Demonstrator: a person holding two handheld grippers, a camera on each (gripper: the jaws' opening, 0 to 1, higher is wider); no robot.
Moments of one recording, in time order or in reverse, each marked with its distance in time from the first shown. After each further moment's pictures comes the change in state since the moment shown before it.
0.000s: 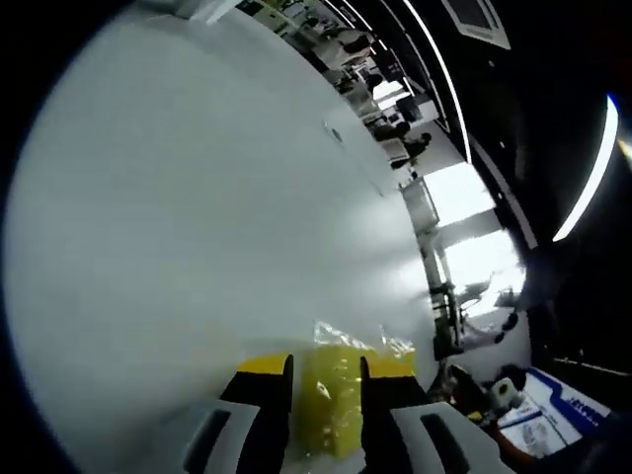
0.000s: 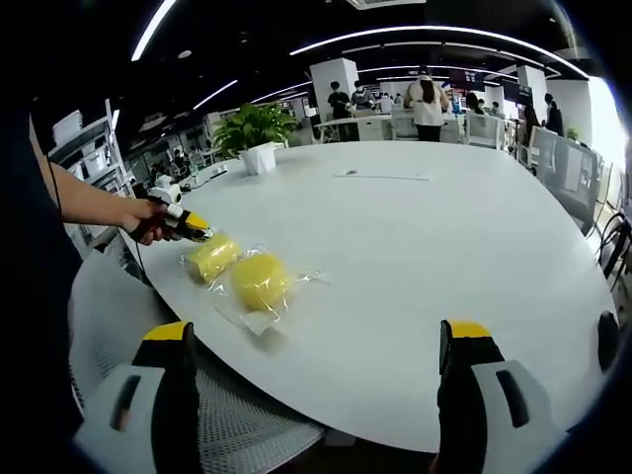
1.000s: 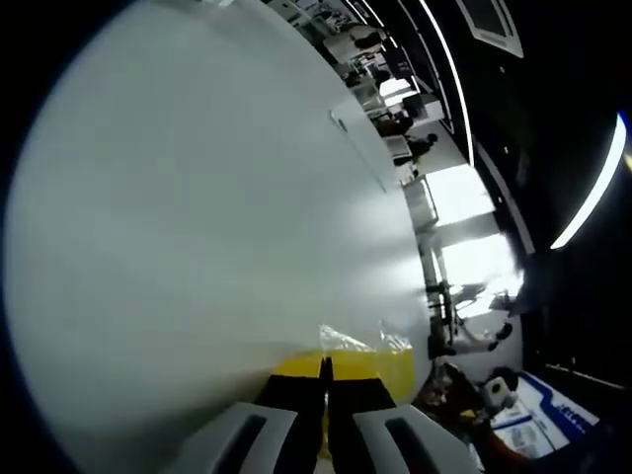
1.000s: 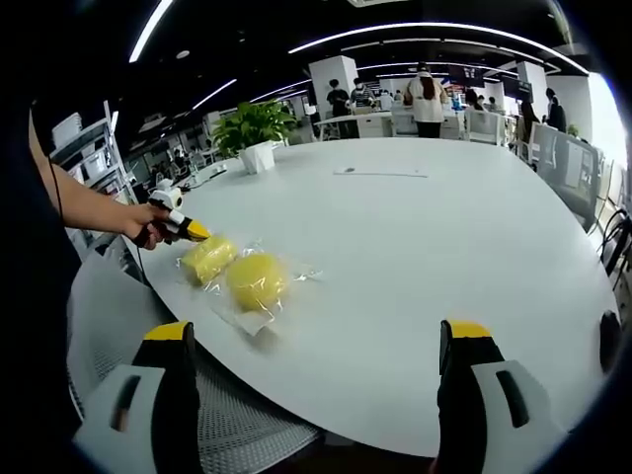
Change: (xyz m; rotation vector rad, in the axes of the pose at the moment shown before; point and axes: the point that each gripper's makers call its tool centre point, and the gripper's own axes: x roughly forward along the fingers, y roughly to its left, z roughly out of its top) left arm 0.005 0.001 -0.009 -0.019 0.031 -0.002; right arm 0.003 -0.007 -0.001 0.010 0.011 0.009
